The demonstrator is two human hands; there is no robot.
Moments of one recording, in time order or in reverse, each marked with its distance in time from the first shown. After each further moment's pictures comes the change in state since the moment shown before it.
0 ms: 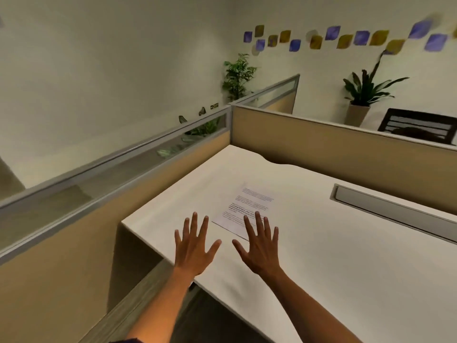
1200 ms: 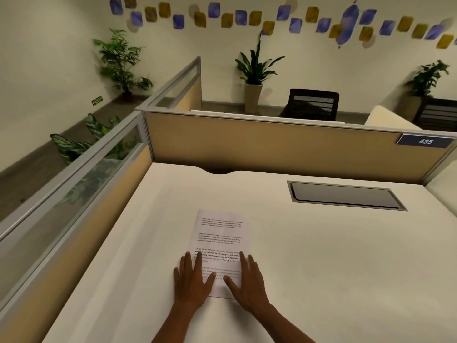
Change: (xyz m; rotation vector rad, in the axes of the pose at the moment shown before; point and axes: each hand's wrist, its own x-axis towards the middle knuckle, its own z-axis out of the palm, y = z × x) left_hand 0.241 0.001 0.130 -0.150 -0.456 0.277; right_hand 0.140 0.007 0.084 0.328 -0.153 0.711
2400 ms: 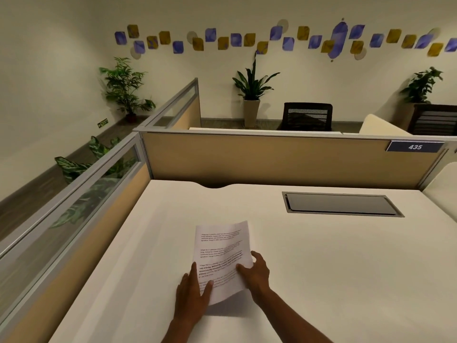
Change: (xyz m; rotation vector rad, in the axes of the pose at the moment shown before) left_hand -0.004 0.022 0.001 -0.313 0.040 -0.083; right_hand 0.017 -0.010 -0.066 0.844 0.126 0.202
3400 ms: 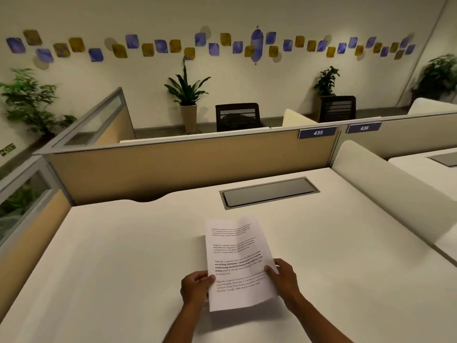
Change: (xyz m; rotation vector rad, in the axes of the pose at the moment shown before) left_hand -0.021 0.148 0.087 -0.681 -0.165 -0.172; right_hand -0.003 0.077 -0.224 -0.049 0.311 -0.061
